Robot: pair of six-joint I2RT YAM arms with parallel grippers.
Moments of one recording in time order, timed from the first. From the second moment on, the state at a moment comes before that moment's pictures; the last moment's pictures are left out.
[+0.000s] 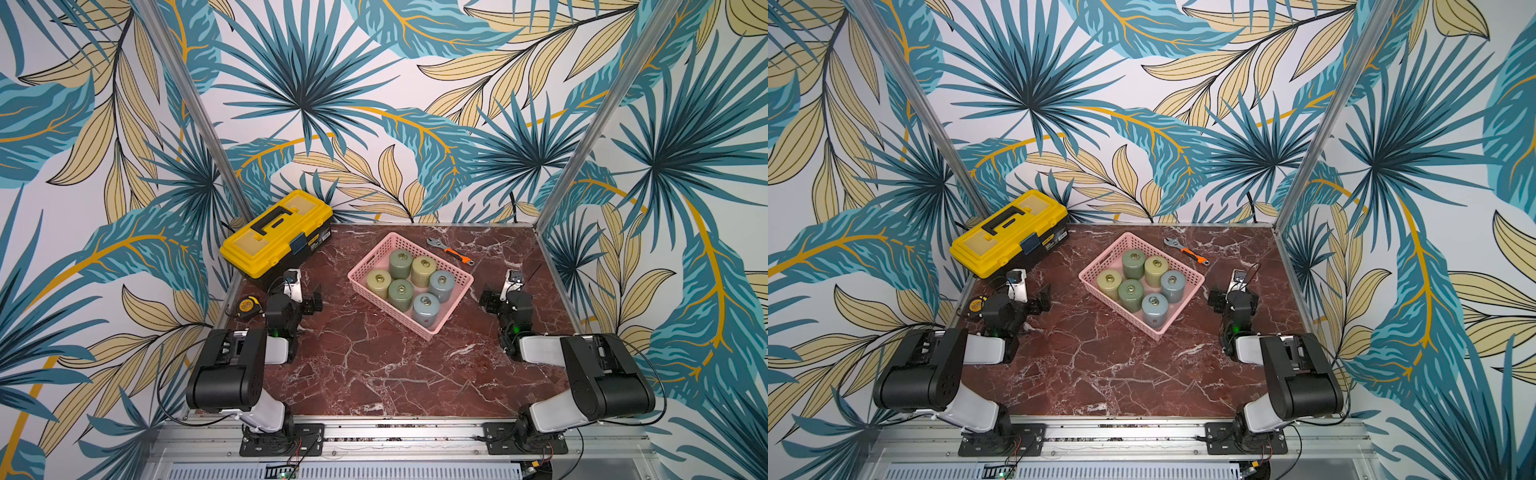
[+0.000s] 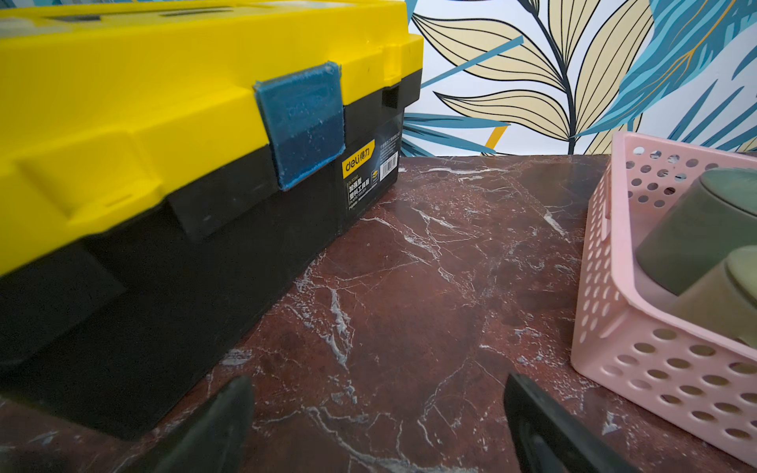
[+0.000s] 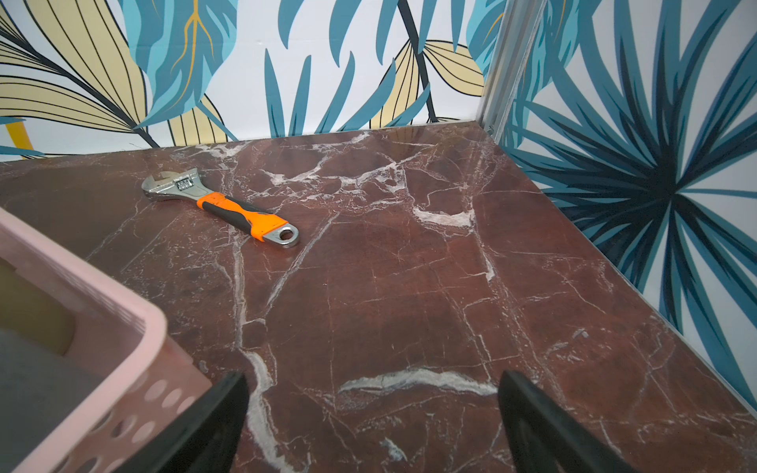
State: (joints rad) left arm 0.06 1.57 0.36 0.96 0.11 -0.01; right arm 0.06 1.52 0.39 0.79 0.30 0.09
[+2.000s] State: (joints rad) left arm 0.01 0.87 0.46 0.16 0.21 -0.49; right arm 0.07 1.00 0.83 -0.36 -0.12 0.34
